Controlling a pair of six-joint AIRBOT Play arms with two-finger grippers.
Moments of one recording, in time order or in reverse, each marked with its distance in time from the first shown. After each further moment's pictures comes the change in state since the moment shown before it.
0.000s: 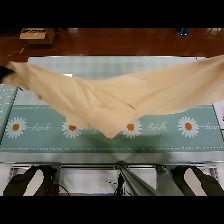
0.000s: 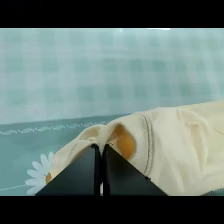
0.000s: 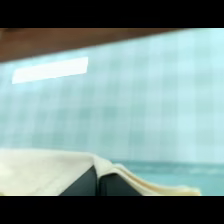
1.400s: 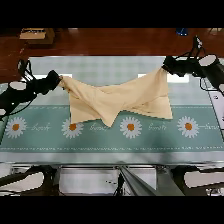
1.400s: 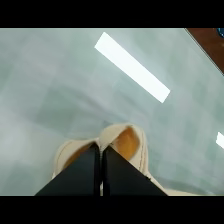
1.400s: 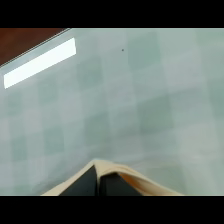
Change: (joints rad) left arm -0.192 -0.604 -0.436 -0.391 1.101 0.124; right arm 0.339 -0.769 -0.148 0.035 -0.856 -0.017
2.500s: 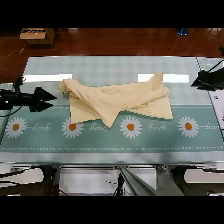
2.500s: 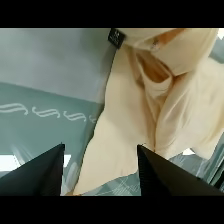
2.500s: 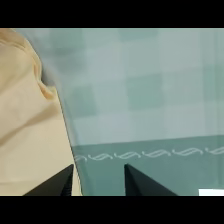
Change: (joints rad) left arm 0.345 -0.075 0.055 0.158 -0.826 0.024; right arm -0.313 0.087 0.106 -0.397 0.695 -0.061
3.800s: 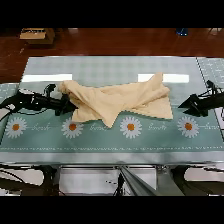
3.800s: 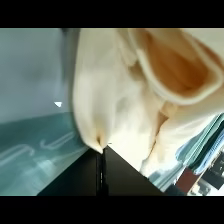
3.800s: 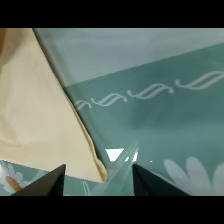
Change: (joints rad) left arm -0.214 -0.199 -0.026 -0.172 0.056 0.102; right arm -0.148 0.005 -0.423 0.288 -0.055 -0.110
